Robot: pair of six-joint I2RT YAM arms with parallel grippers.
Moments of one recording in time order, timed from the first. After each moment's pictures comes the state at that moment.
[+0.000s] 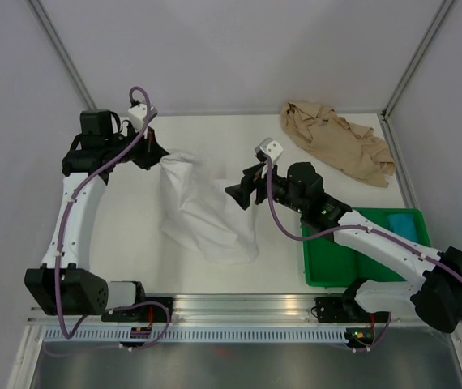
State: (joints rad) left arm 0.01 1.30 1.41 -0.73 0.72 0.32; right arm 0.78 1.23 0.90 0.20 -0.16 0.14
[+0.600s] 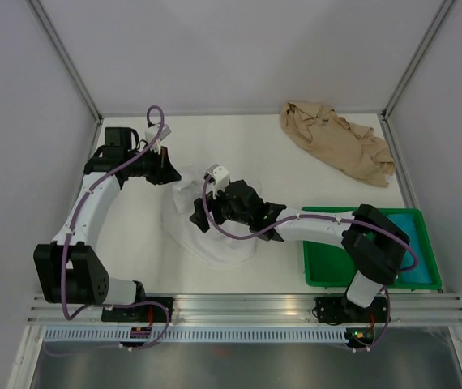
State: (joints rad) left arm -0.03 1.39 1.20 -0.65 0.74 0.22; right arm 0.98 1.69 1.01 0.29 -0.03 0.29
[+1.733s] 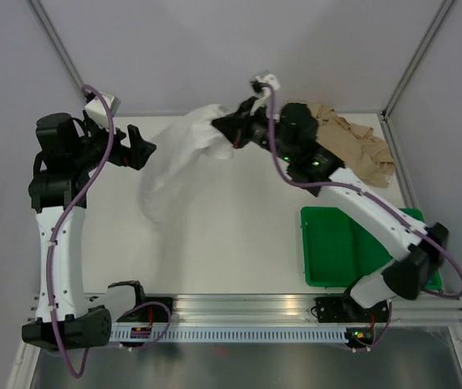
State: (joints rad) left arm 0.10 1.10 1.48 -0.71 0.58 0.17; right arm 0.81 1.62 1.65 0.04 -0.17 0.29
